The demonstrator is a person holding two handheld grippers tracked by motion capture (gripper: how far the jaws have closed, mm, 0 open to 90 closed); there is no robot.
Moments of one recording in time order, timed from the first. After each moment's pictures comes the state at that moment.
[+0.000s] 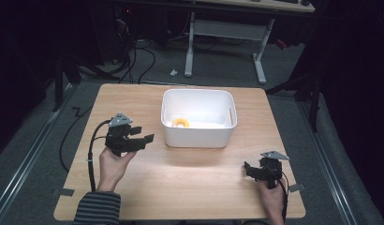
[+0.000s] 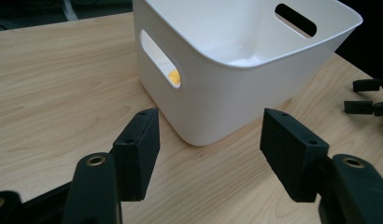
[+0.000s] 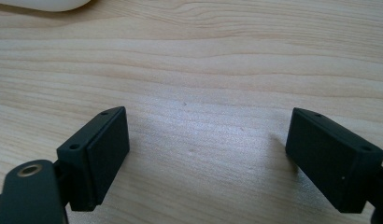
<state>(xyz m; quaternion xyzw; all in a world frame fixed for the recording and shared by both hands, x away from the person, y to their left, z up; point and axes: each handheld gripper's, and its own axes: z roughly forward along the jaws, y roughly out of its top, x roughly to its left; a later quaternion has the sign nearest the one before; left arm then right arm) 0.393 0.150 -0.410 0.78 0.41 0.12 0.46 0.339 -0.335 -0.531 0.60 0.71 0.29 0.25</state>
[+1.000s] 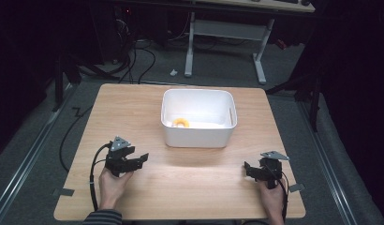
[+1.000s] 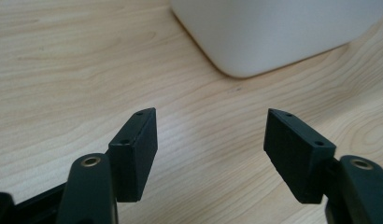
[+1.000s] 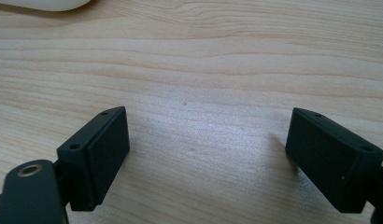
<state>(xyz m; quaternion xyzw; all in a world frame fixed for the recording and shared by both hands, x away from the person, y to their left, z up) 0.369 0.161 -0.489 0.78 0.46 0.14 0.40 0.338 -0.335 -0.531 0.60 0.71 0.28 0.25</state>
